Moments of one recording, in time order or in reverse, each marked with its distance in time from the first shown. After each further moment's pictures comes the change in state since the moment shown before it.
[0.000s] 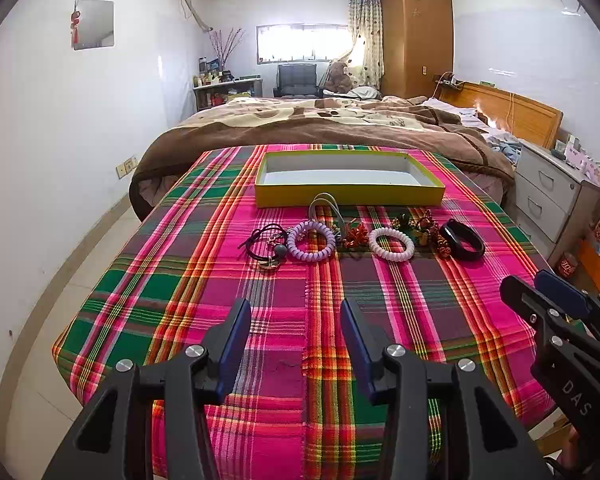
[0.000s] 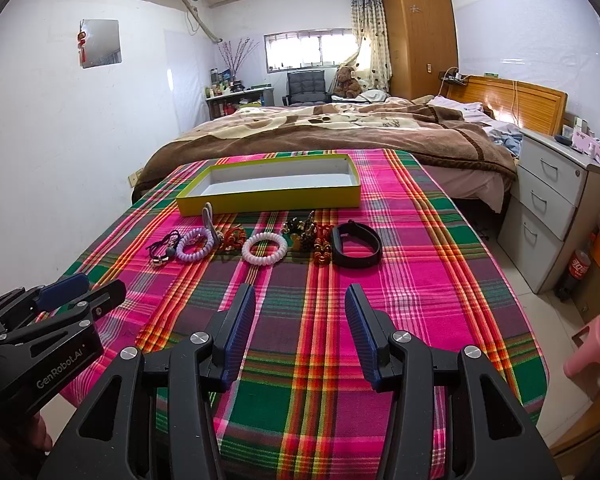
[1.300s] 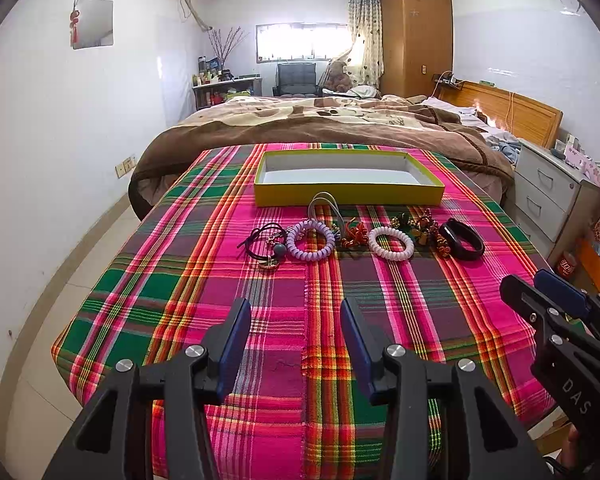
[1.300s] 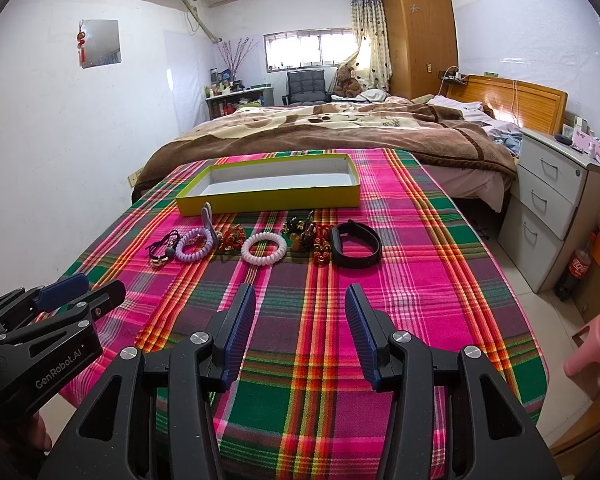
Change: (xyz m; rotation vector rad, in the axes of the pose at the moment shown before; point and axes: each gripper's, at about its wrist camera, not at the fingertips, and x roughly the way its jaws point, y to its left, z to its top) left arm -0.001 0.002 -0.001 -0.001 0.002 -0.005; right arm 0.000 0.000 0.000 0.001 0.002 0.001
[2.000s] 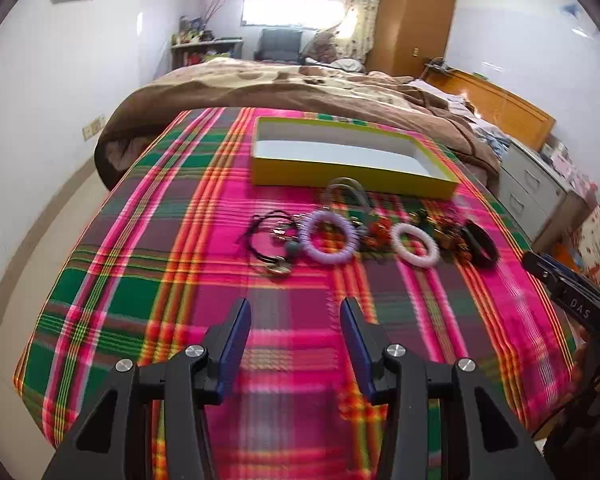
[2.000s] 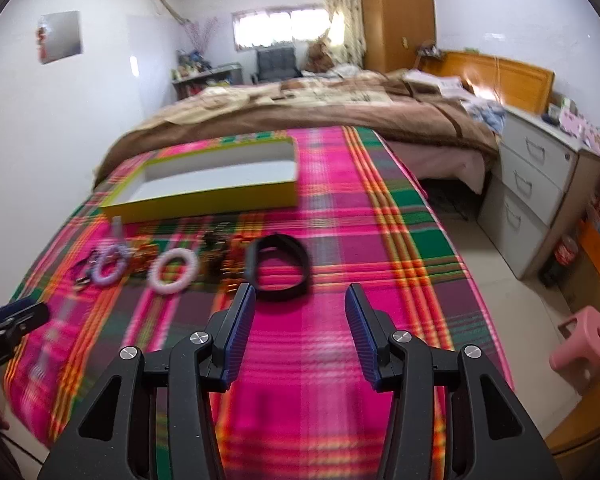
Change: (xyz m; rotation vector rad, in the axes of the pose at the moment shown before) left arm 0.065 0.047 0.024 -0.062 0.136 -0.142; right arm 0.067 -0.068 0.032 0.054 0.105 -0.095
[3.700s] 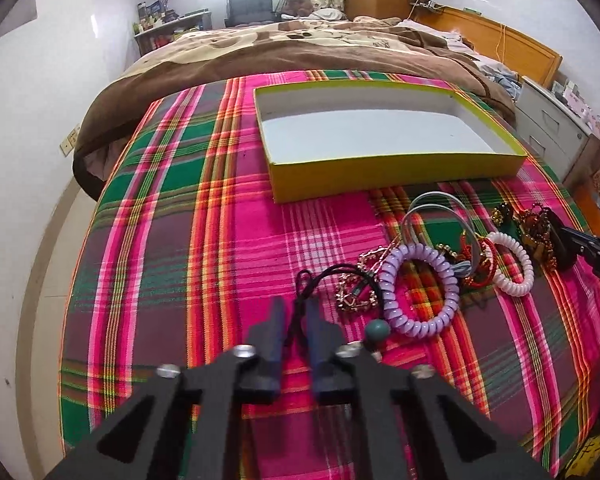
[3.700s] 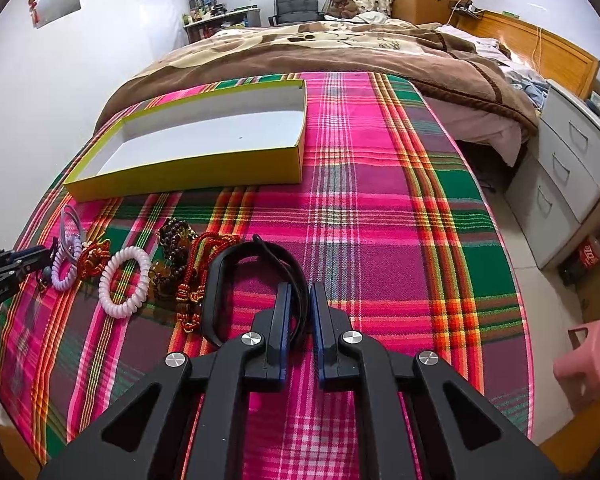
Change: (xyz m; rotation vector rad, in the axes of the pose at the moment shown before) left arm 0.096 0.022 0.064 0.181 0.180 0.045; right arm 0.081 -0.007 0.030 -0.066 0.221 0.072
